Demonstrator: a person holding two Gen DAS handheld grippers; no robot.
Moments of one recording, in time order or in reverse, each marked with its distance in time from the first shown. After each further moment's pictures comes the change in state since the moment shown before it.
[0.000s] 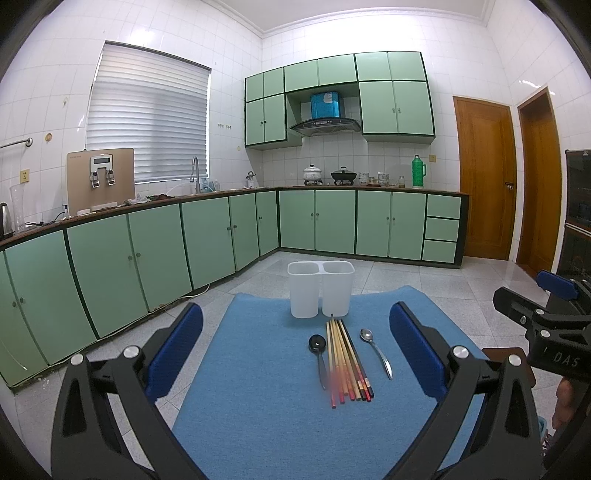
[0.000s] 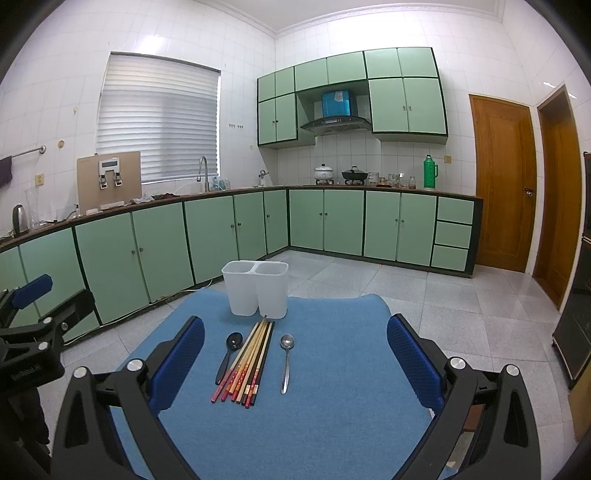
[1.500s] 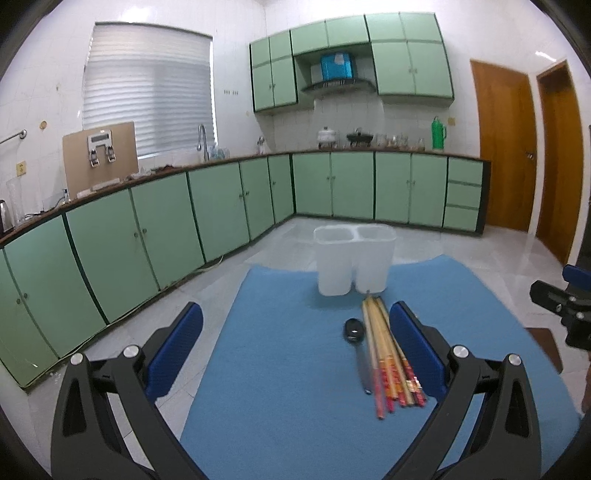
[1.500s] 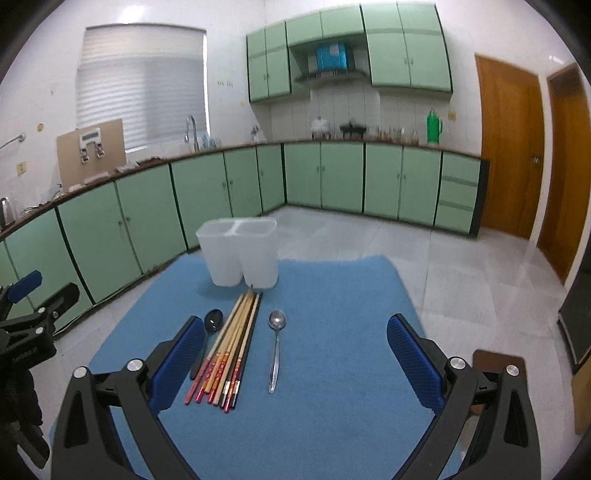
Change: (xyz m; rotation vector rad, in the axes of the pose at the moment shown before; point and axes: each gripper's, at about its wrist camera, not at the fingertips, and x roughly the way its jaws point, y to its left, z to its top) left arm 0.122 0.035 -0.019 0.030 0.164 0.069; right arm 0.118 -0.019 -0.002 0.041 0.219 0.000
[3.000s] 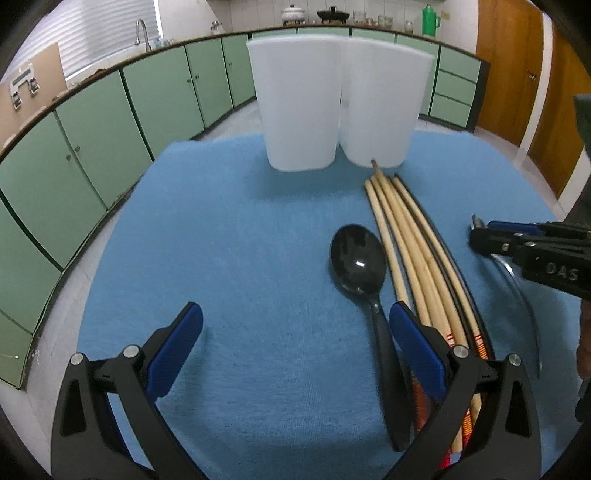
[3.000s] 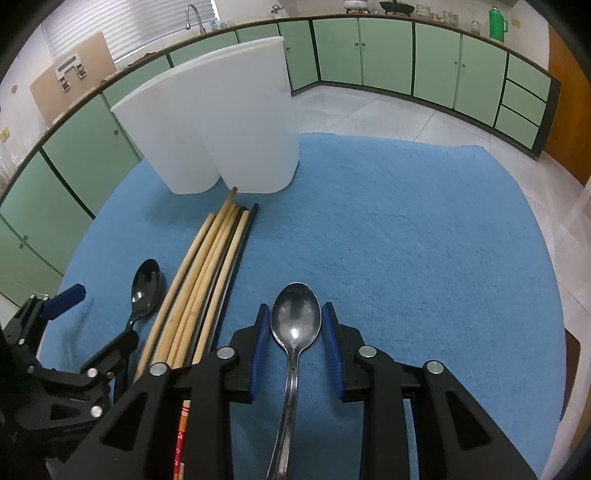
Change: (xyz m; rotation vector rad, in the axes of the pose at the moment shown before) left arm 0.220 -0.050 -0.060 0.066 0.491 -0.128; right arm 0.239 0.001 -0.019 -0.020 0.483 0.148
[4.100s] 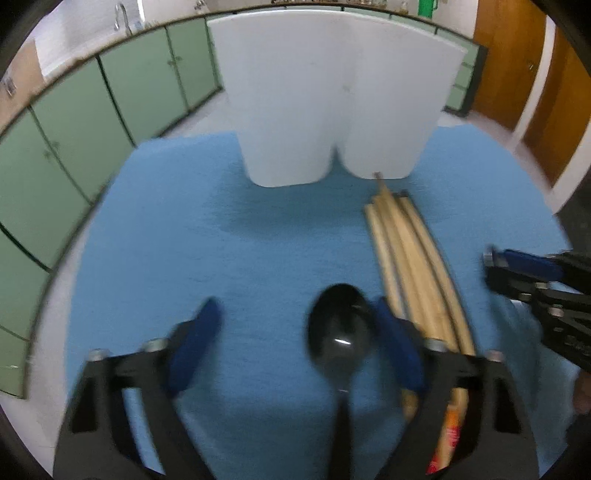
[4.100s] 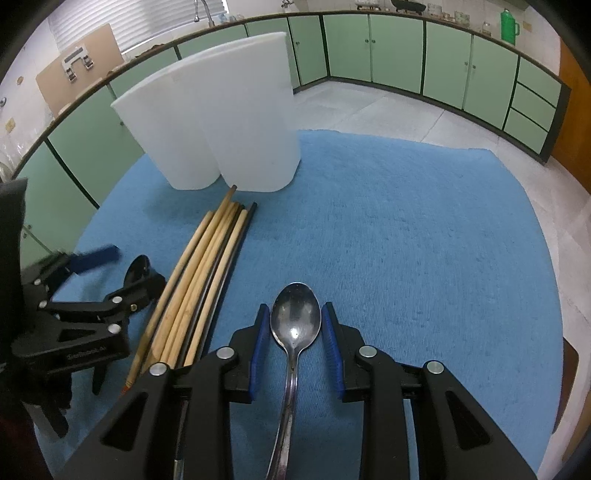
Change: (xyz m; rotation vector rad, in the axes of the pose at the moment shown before) left arm 0.022 -0.007 0.045 -0.006 0.089 -0.090; right arm 0.013 -0.003 0.009 -0.029 0.029 0.021
